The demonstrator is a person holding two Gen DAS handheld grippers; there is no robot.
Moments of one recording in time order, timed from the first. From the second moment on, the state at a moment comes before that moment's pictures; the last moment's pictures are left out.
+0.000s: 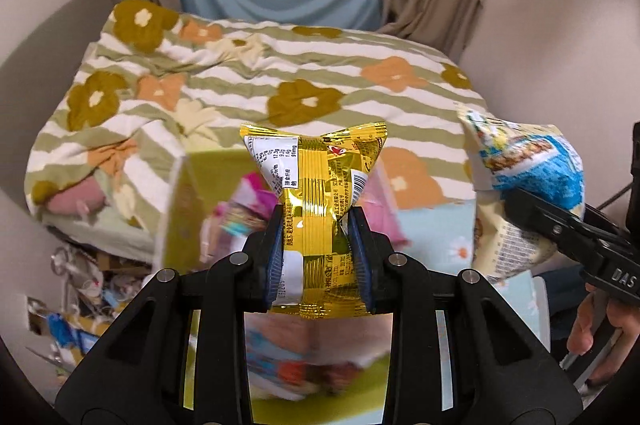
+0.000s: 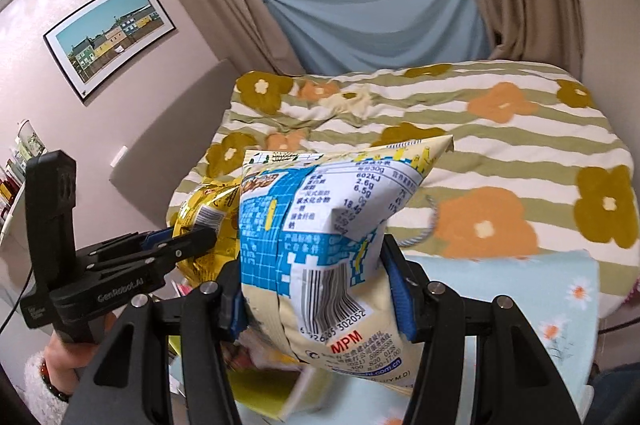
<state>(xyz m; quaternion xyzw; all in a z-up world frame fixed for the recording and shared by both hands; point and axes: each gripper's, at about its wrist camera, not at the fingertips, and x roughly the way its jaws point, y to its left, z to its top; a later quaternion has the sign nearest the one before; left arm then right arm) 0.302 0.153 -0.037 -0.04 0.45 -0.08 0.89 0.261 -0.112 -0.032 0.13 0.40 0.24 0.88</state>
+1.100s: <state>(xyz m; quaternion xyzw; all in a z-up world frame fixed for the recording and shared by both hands) 0.272 0.270 -0.075 -0.01 0.46 -0.05 0.89 0.308 0.023 -0.061 0.07 0.45 0.18 0.87</state>
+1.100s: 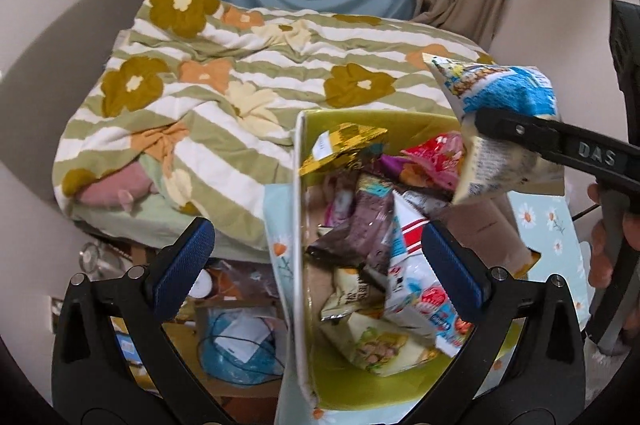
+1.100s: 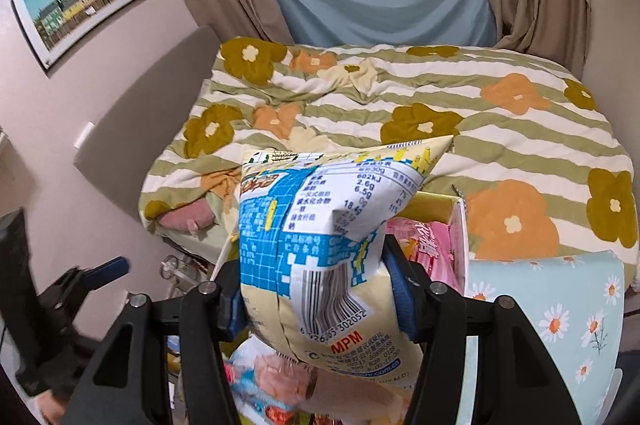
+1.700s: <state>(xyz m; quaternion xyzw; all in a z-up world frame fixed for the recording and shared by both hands) 0.203 0.215 -0.046 0.02 0.41 -0.02 0.91 0.224 -0.021 -0.026 0.08 0.38 0.16 0.91</state>
